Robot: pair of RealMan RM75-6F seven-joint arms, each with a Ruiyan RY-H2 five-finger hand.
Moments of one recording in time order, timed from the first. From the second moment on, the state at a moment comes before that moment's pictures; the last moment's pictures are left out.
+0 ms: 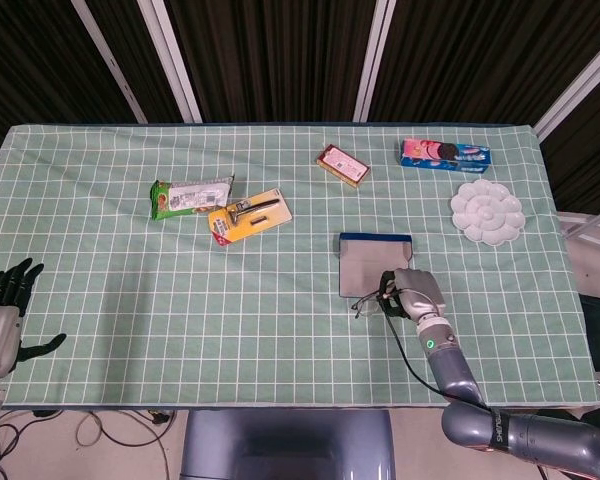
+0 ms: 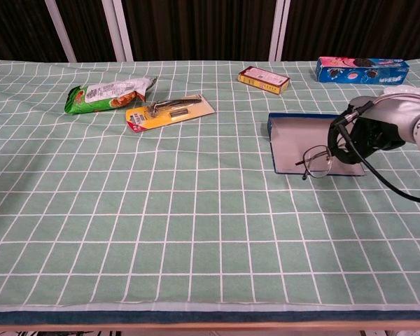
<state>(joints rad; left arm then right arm) -0.14 -1.17 -0.07 -1.62 1.42 1.43 0.03 0.72 -1.46 0.21 -1.71 -0.64 1.06 -0.45</state>
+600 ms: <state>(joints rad) -0.15 -1.16 -0.07 -1.61 1.42 1.41 0.00 0.86 -1.70 0.30 -1.70 -0.51 1.18 -0.61</state>
